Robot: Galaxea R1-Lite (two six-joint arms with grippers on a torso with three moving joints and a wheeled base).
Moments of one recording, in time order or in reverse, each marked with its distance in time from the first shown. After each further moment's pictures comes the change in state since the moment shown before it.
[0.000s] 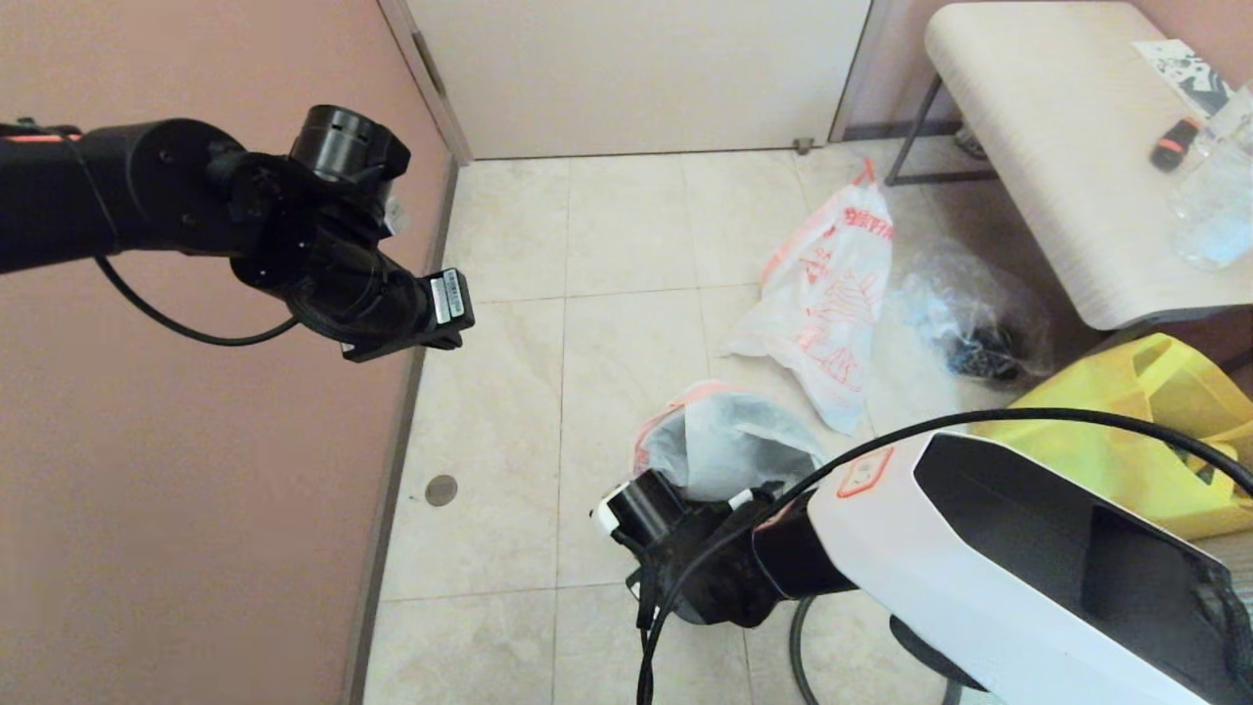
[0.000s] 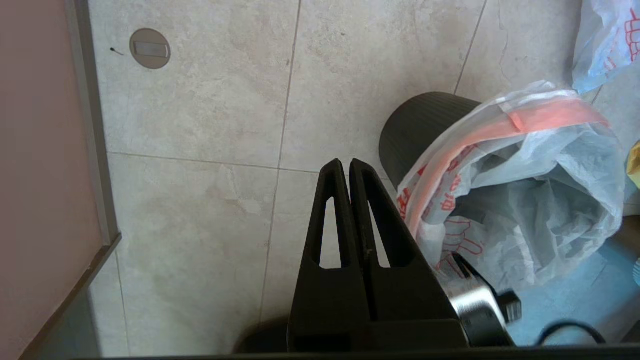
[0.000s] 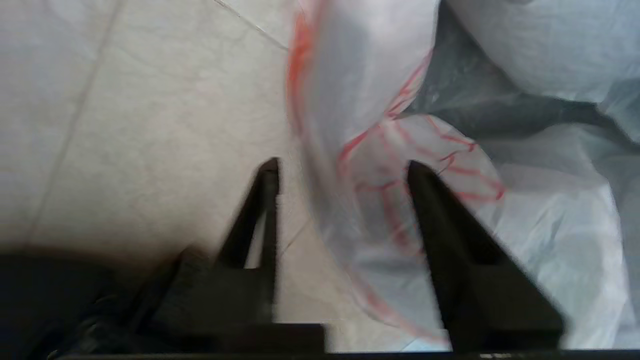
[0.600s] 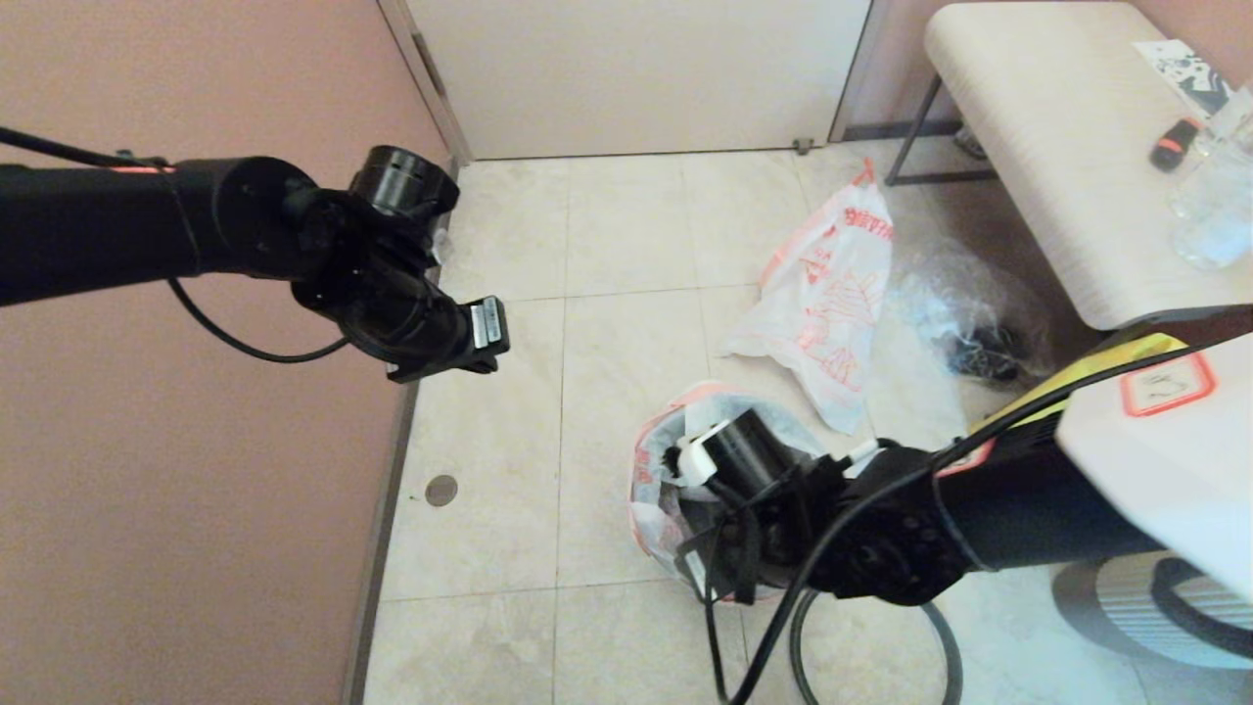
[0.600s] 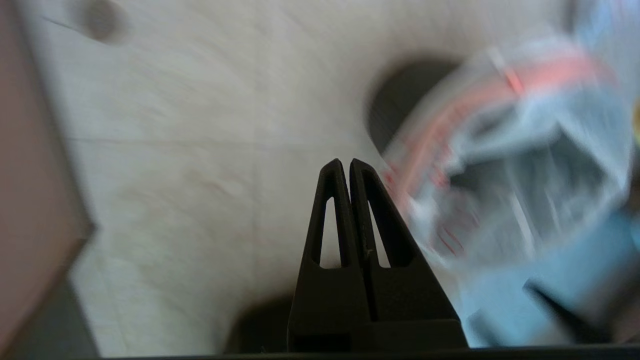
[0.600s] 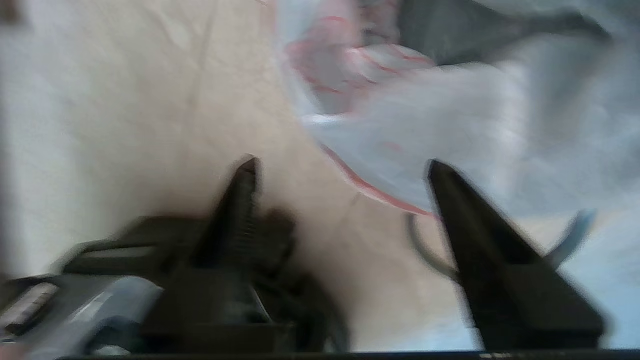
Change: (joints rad) left arm -0.047 0.072 0.000 -0.001 -0.058 -0.001; right arm -0.078 -0.365 0.323 -0.015 0.241 0.207
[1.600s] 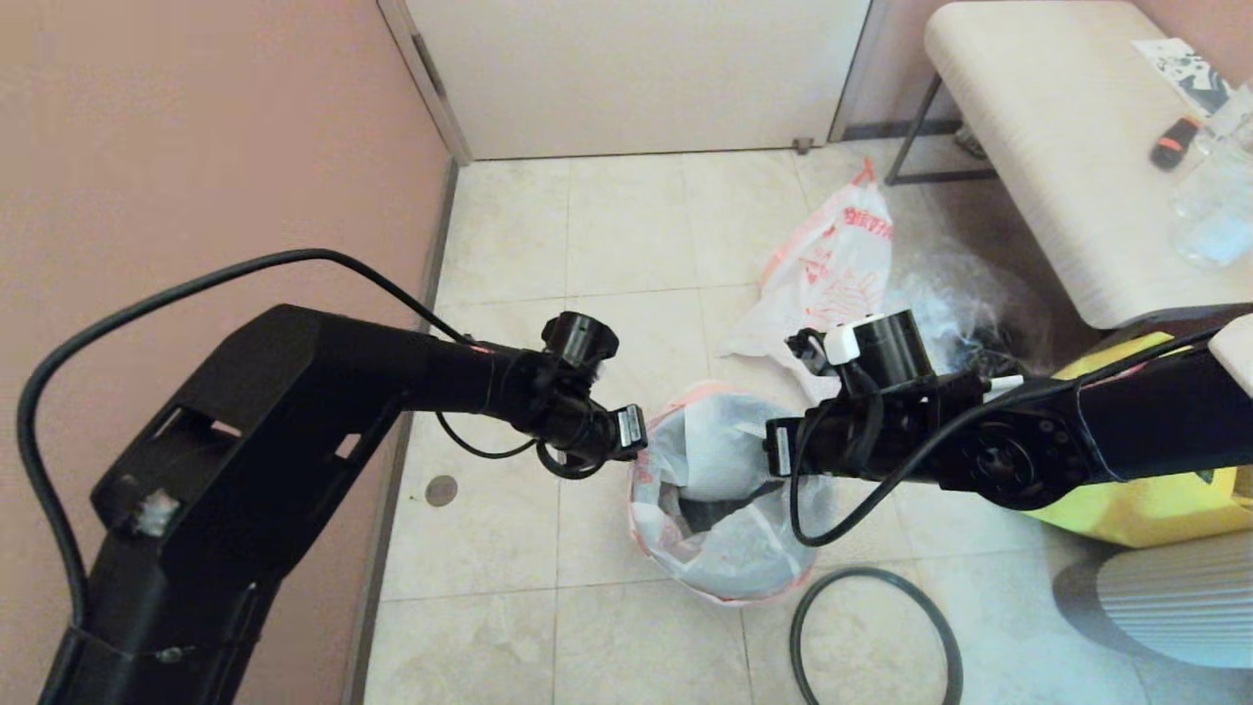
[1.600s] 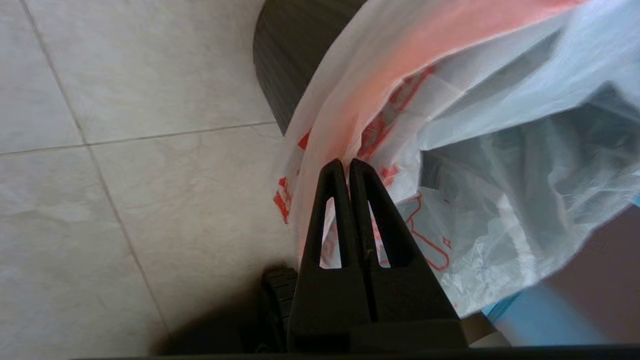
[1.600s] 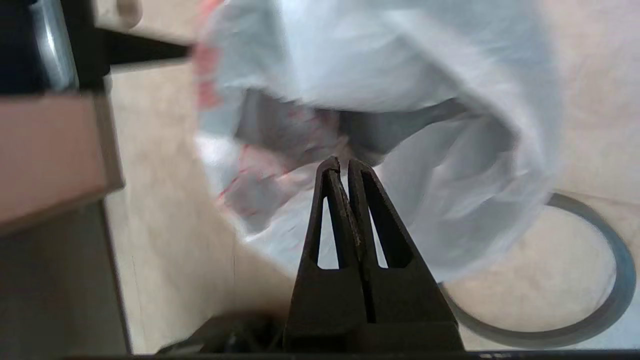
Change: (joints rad) left arm -0.143 0.394 0.028 -0.371 -0.187 -0.094; right arm -0.268 -0.091 0.052 -0.210 0.195 0.099
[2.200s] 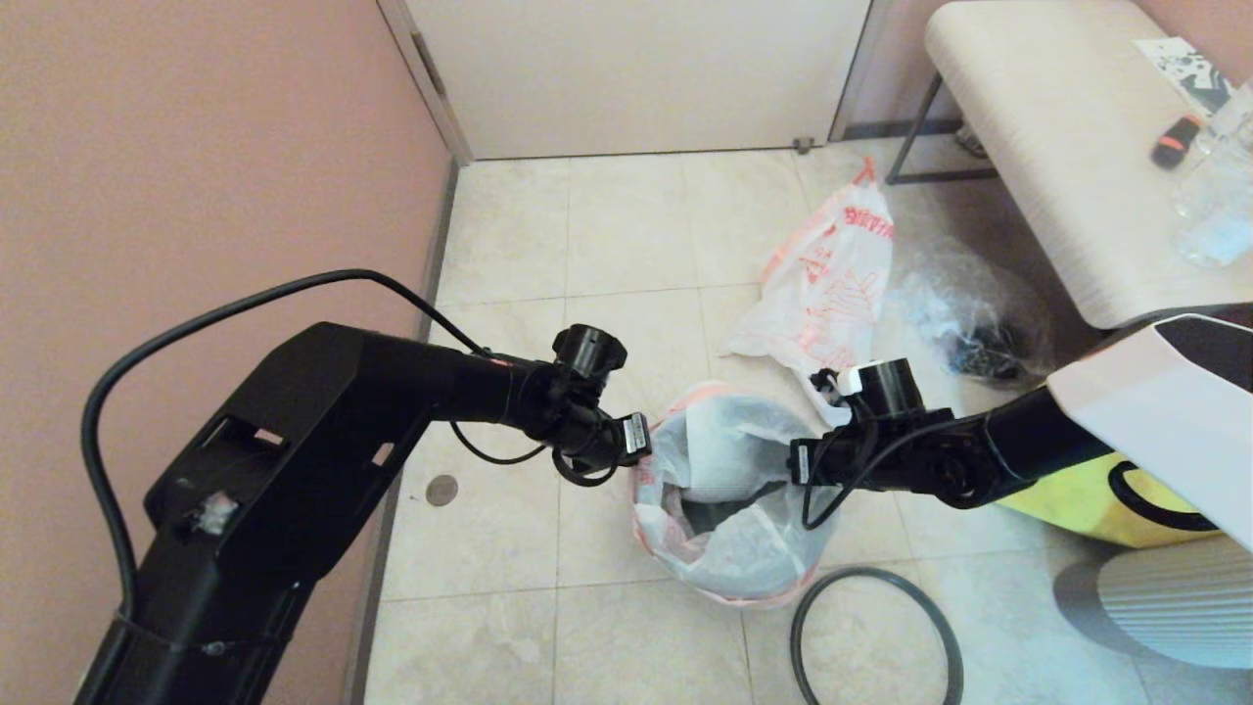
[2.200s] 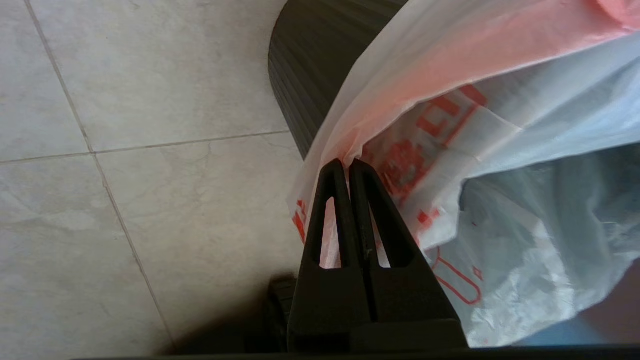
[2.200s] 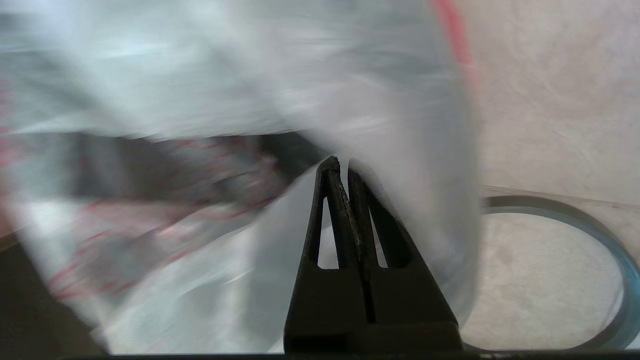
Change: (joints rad) left arm -0.004 0.067 -0.054 -0.002 0.029 -0.002; right arm -0.172 0.262 -0.064 -0.141 0.113 -0.025
